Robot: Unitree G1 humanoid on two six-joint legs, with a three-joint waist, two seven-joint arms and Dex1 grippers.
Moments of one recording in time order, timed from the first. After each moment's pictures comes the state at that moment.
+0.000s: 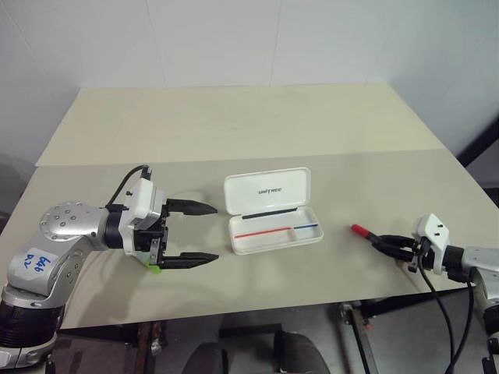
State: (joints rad) left arm -0.27 0.84 0.12 -0.37 -0.64 0.46 -1.16; right arm -0.30 -0.82 -0.13 0.71 0.24 -0.23 1.25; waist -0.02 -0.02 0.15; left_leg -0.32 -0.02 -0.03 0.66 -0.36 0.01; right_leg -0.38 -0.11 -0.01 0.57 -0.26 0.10
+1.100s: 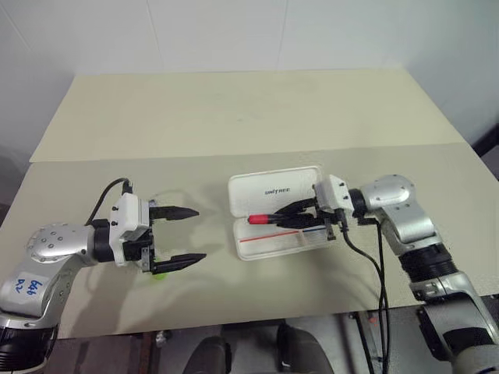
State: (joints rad) left arm -0.10 0.83 0.19 -0.35 -0.58 0.33 -1.08; right arm -0.71 -0.56 0.23 0.29 0.26 -0.10 1.45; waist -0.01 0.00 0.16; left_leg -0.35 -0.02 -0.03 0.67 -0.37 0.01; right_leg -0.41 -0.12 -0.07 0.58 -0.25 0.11
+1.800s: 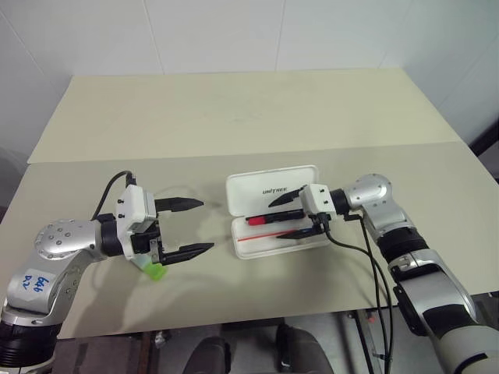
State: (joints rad) left arm -0.15 0.79 0.17 -0.38 -0.58 0.37 -1.00; right arm -0.85 -0.47 0.26 0.73 0.13 -0.43 1.49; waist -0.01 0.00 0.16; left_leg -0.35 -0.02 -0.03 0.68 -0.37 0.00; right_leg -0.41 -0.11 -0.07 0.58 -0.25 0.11
